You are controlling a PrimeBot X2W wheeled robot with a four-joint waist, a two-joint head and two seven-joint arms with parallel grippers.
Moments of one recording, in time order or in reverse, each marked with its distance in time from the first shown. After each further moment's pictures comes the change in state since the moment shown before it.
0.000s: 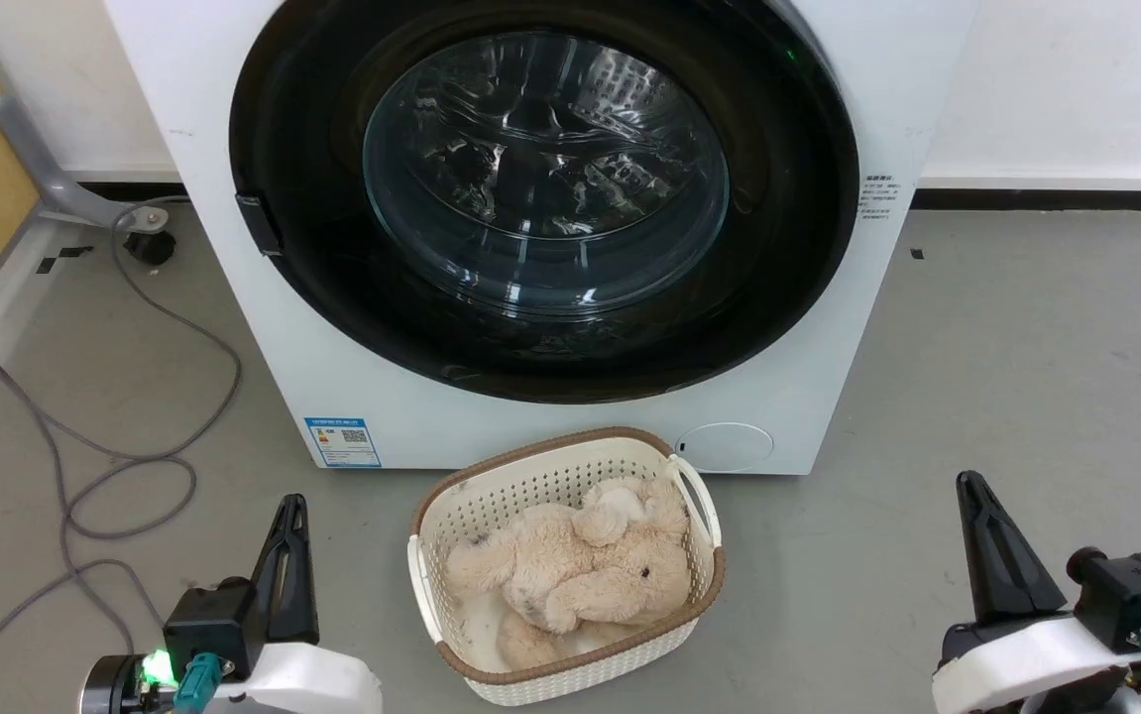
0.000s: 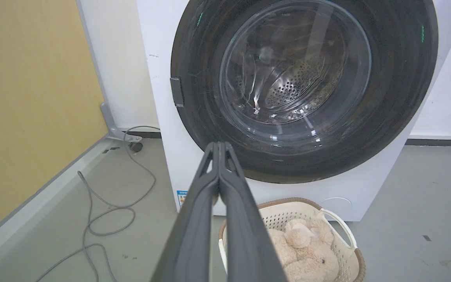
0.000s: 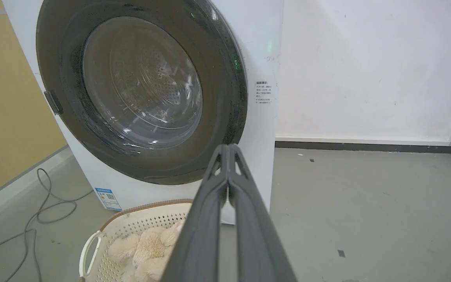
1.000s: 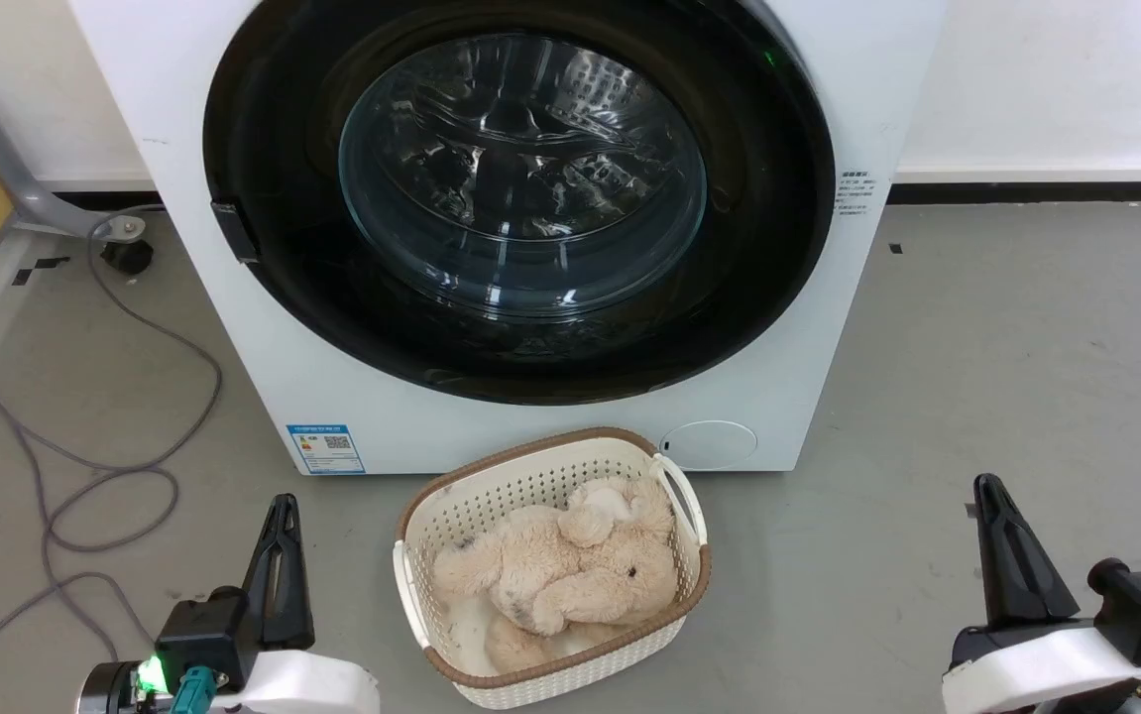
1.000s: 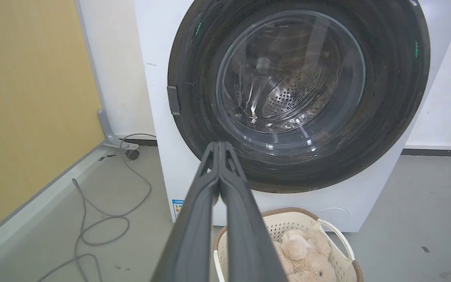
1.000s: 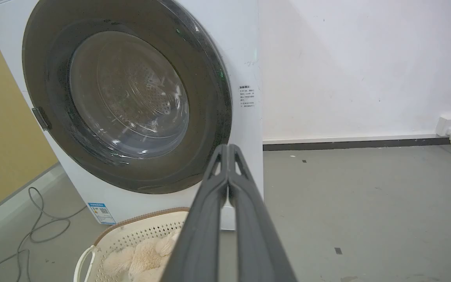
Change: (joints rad) left arm 0.001 0.000 0.000 0.017 -0.017 0.019 -0.062; right arm 0.000 0.000 -0.018 0.034 0.039 0.000 -0.062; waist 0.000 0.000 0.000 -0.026
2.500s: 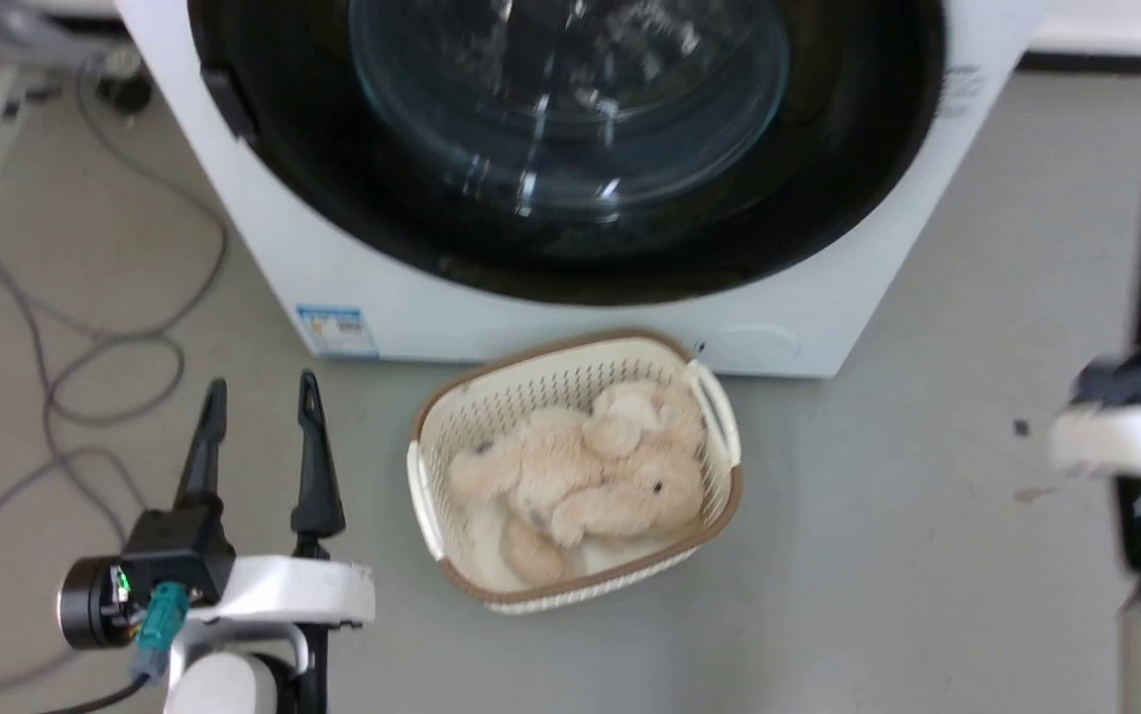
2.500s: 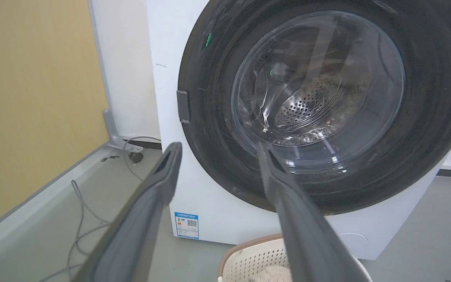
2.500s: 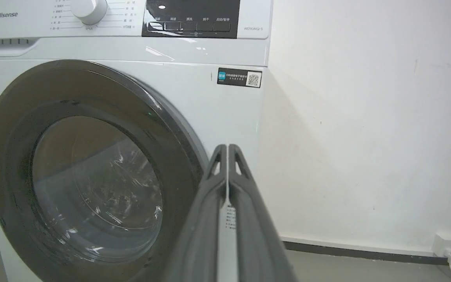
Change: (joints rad) left arm -0.159 0.000 0.007 -0.021 -0.027 0.000 -0.028; right arm -0.384 -0.053 -0.115 -0.084 -0.102 0.000 -0.028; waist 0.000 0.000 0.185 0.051
